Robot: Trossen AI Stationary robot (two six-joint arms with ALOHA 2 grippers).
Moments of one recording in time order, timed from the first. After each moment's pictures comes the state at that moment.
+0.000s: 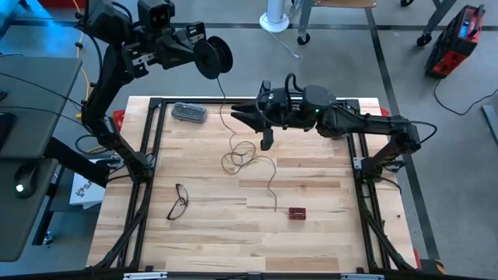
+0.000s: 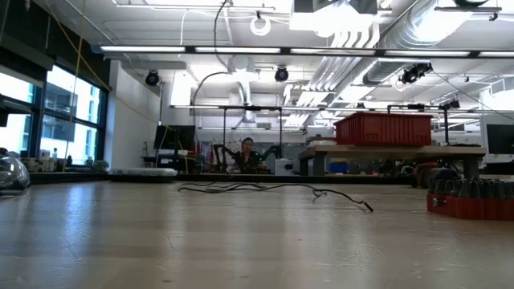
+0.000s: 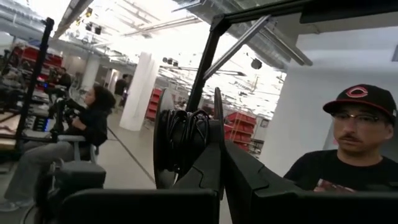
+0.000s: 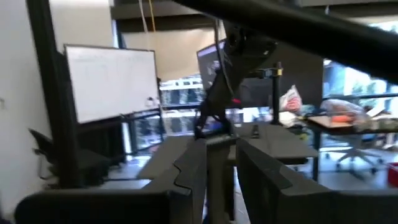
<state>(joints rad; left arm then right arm) 0.51 1.62 2.36 -0.11 1.00 -0.83 -0.05 1.60 1.64 0.18 -0.08 0.07</state>
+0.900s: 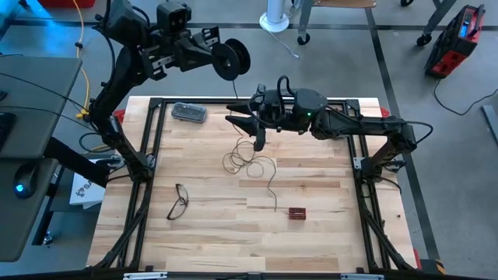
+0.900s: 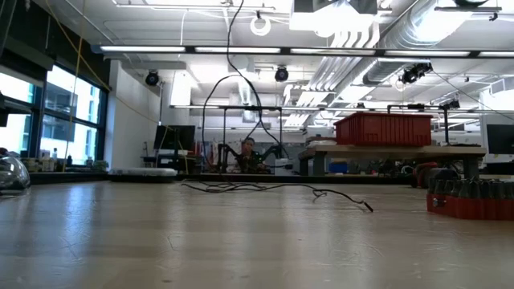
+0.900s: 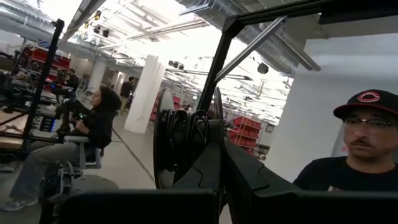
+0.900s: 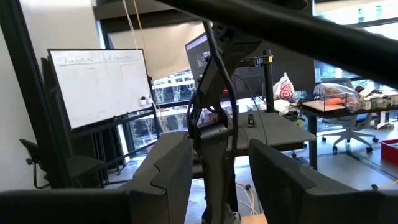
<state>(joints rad) 0.46 1.67 2.36 -0.11 0.93 -0.79 -0.04 1.64 1.64 0.19 -0.02 0.13</state>
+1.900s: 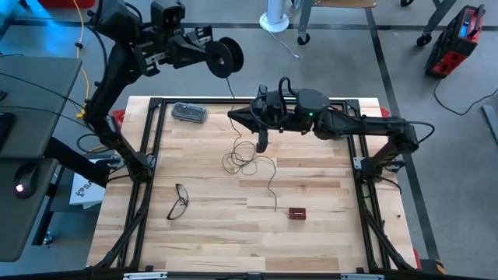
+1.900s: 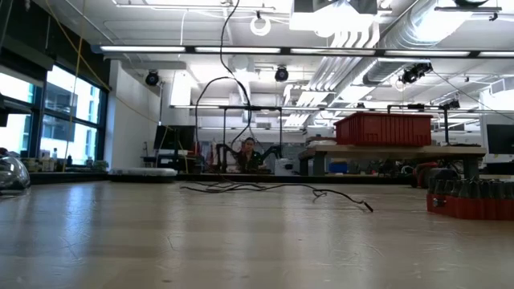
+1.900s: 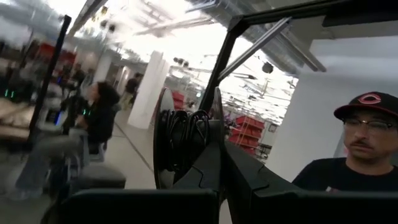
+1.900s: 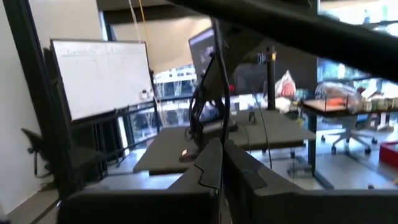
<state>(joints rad) 0.50 1.65 2.36 -0.16 0.96 -0.81 -0.03 1.62 1.64 0.16 -0.03 0.10</state>
